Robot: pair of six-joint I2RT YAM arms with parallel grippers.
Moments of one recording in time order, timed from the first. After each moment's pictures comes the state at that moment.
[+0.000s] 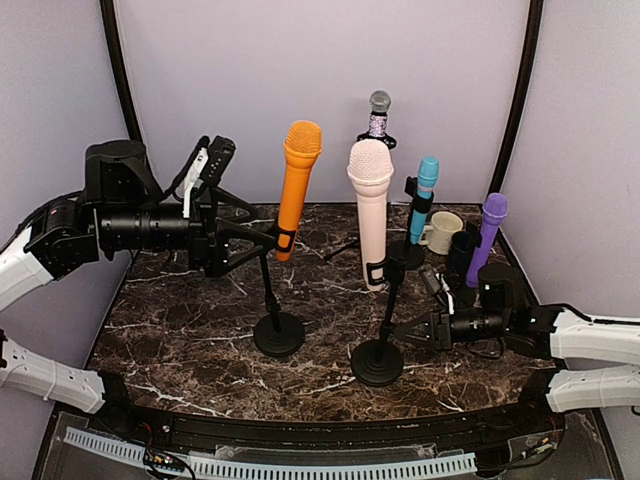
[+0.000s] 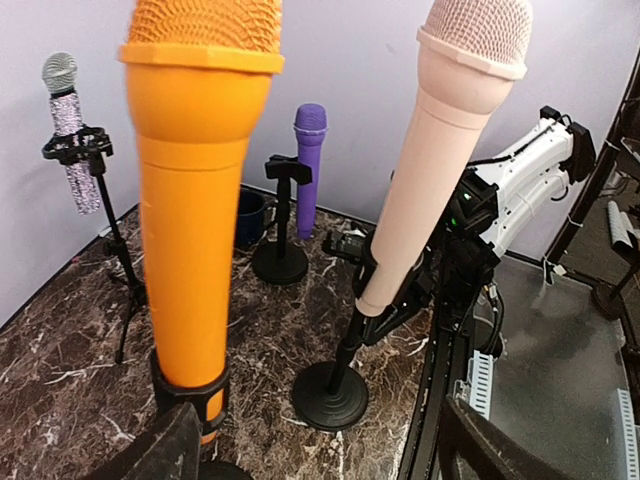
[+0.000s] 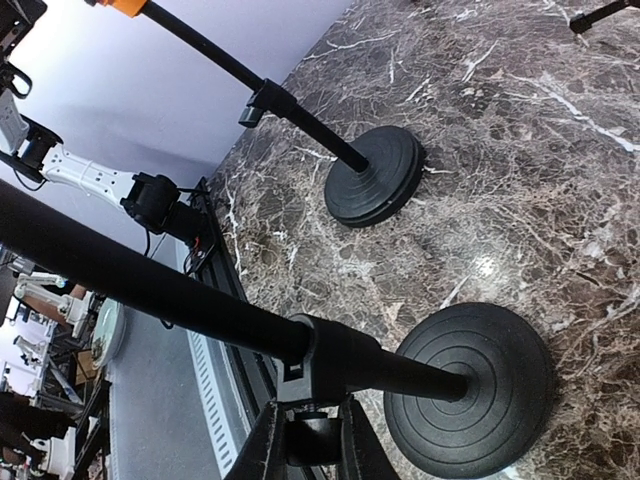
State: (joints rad) left arm -0.95 1.07 1.24 -0.46 0.28 -0.05; right arm 0.71 0.93 0.35 0.13 -0.62 0.52
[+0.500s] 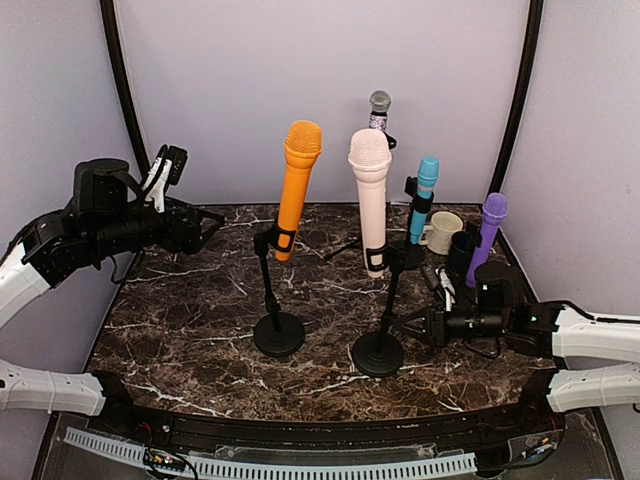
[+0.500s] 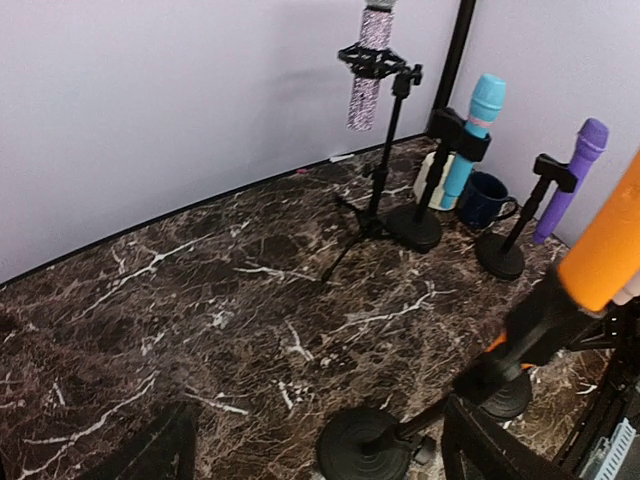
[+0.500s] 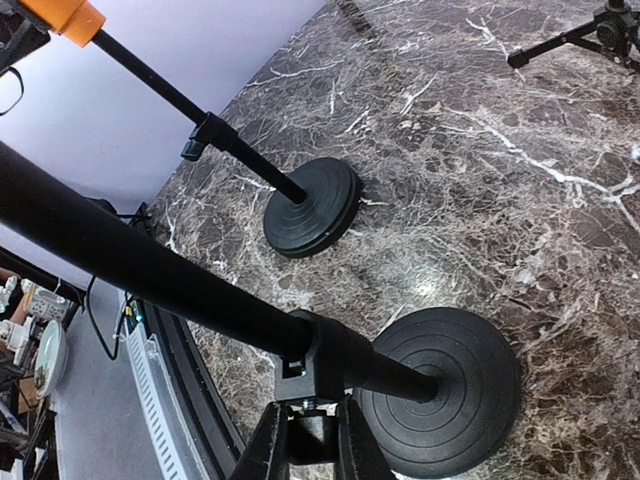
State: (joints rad) left arm -0.71 0.94 1.13 -0.54 -0.07 -0.15; right arm 0.77 0.92 0.38 0.07 -0.40 0.47
